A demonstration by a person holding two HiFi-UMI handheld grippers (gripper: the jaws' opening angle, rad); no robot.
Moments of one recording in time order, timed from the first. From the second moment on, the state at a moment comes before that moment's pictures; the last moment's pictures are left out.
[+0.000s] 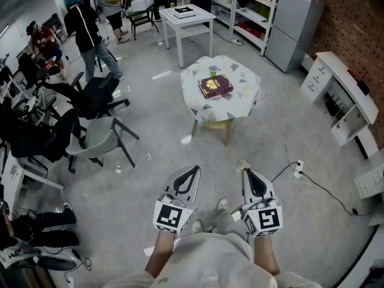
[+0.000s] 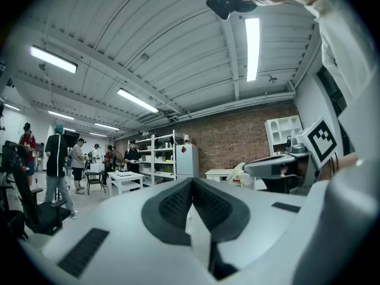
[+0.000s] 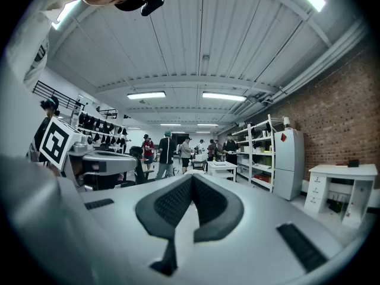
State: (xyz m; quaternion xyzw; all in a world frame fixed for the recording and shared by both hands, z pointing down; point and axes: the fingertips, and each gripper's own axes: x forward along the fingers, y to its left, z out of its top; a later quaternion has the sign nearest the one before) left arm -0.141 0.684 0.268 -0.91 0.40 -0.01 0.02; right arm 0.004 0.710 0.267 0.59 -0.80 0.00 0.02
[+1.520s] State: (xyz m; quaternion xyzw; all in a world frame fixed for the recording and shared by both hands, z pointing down) left arm -0.036 0.439 0.278 -0.90 0.44 -0.06 0.00; right arm 0.096 0.437 0.275 0.55 -0.84 0.03 0.01
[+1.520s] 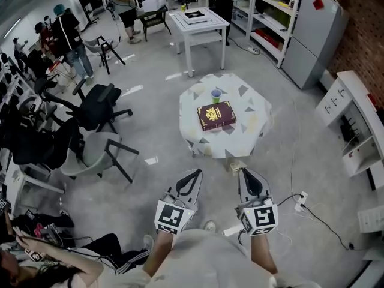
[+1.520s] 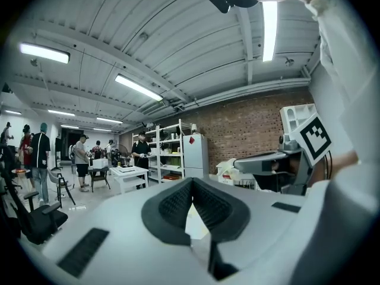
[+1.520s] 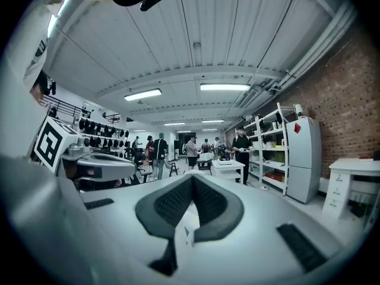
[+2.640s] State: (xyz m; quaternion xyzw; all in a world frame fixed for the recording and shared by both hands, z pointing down) left arm -0.091 0.243 0.290 -0.93 0.36 -0.04 -0.02; right arm 0.041 0.277 0.288 0.62 -0.78 0.04 0.06
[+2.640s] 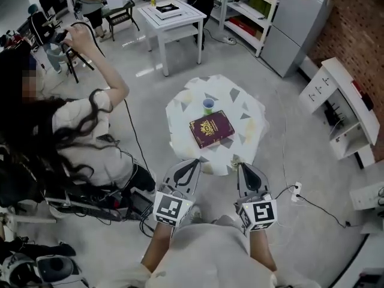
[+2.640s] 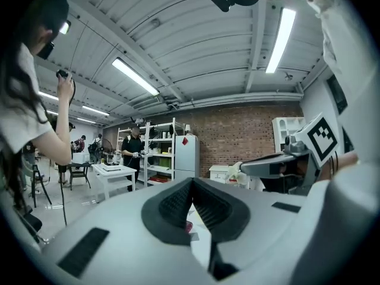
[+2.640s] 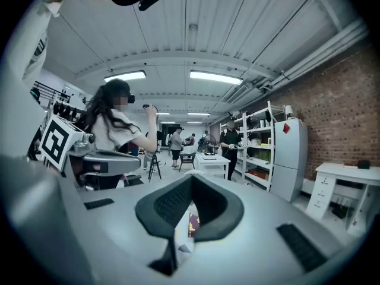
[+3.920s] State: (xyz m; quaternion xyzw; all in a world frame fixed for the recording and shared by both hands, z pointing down) left arm -0.026 0.099 0.301 -0.91 0.41 -0.06 -0.02; right arm 0.112 0.113 0.293 0.57 -0.82 0.04 0.03
